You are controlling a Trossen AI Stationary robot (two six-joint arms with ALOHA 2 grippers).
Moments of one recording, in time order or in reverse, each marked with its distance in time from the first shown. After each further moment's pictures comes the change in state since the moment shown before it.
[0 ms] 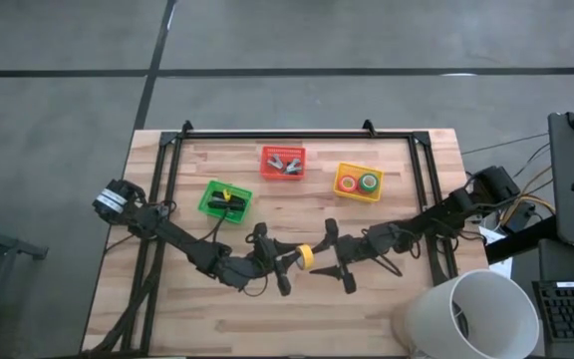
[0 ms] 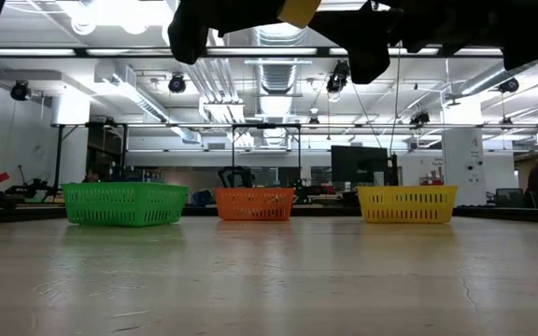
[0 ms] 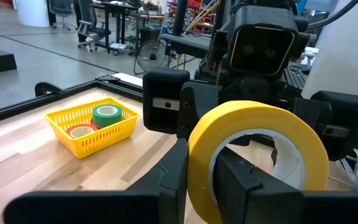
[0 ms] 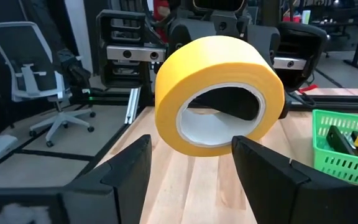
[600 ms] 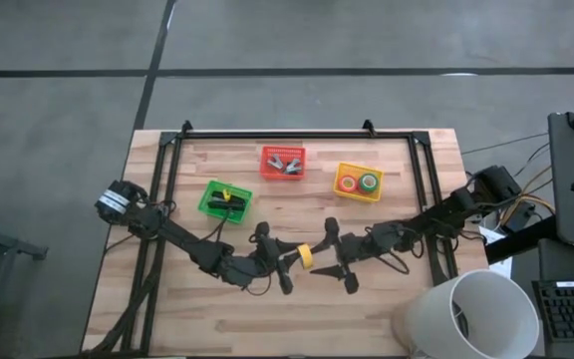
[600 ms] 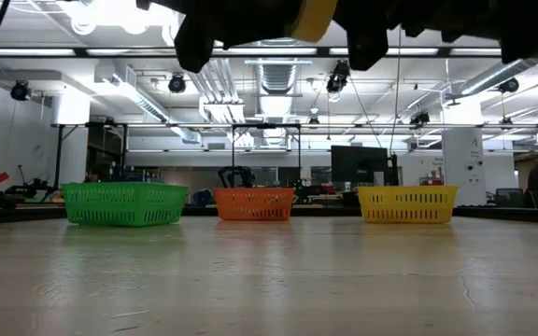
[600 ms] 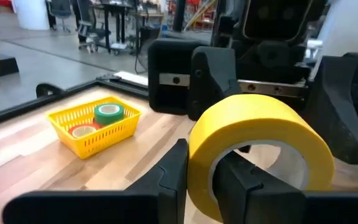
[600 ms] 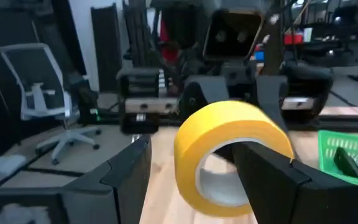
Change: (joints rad) left arm -0.001 0.007 -0.004 0.001 0.016 0.021; right arm 0.001 -0.007 0.008 0.061 -0.008 0.004
